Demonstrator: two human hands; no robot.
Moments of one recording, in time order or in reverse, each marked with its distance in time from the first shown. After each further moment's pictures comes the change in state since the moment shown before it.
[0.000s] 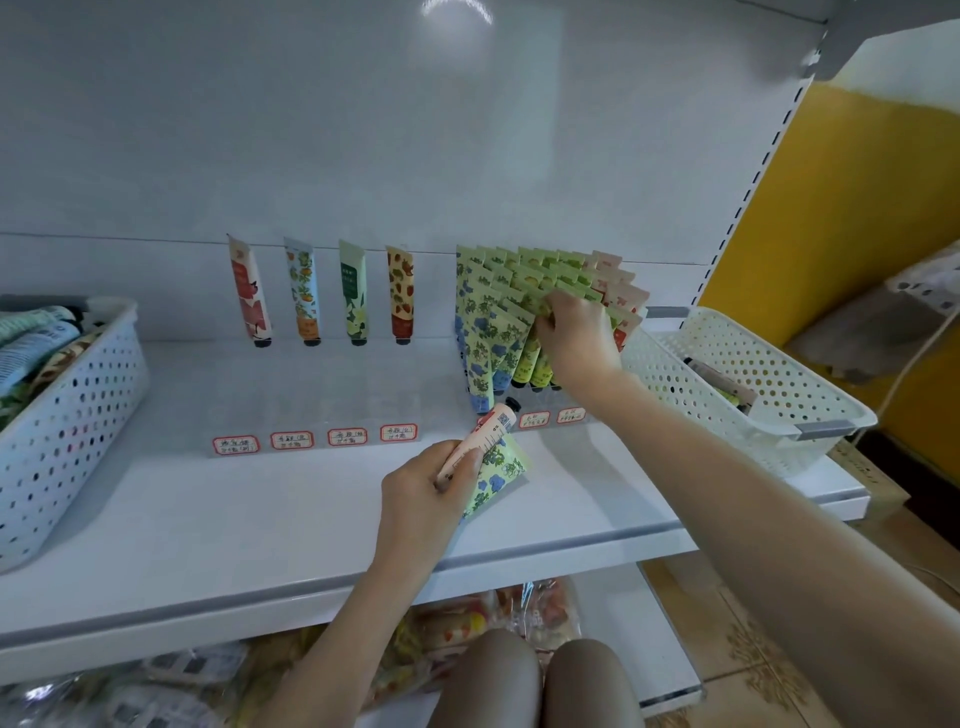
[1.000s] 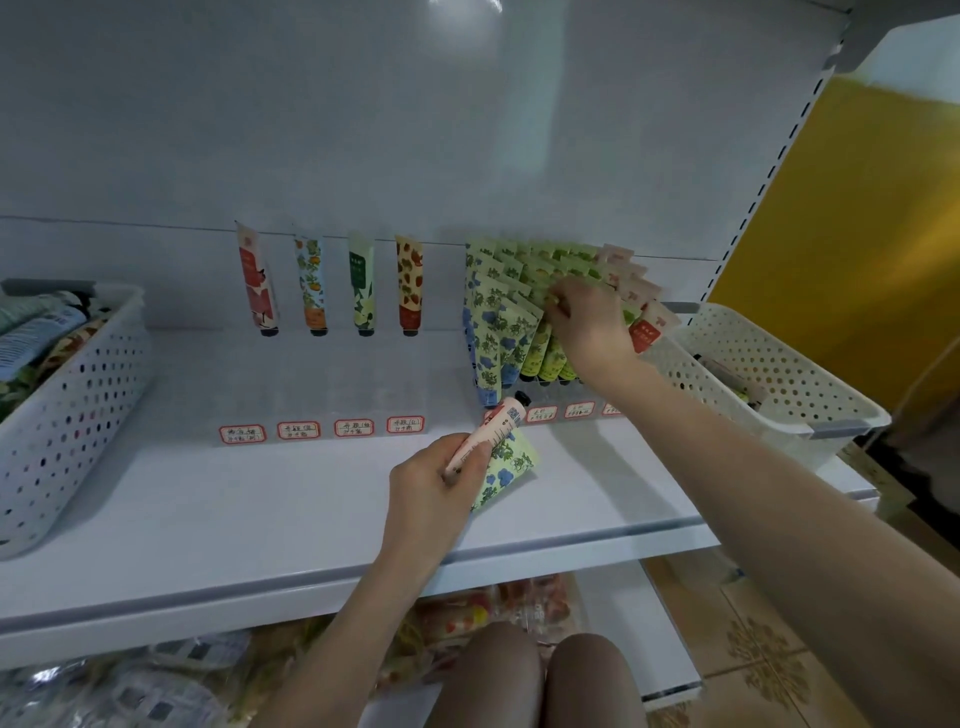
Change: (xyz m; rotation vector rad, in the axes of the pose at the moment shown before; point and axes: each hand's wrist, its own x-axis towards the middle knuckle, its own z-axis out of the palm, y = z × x) left_hand -0.001 -0.001 0.001 -0.017 -0.001 0.026; right_hand 0.006 0.000 -0.004 -0.057 -0.026 -0.030
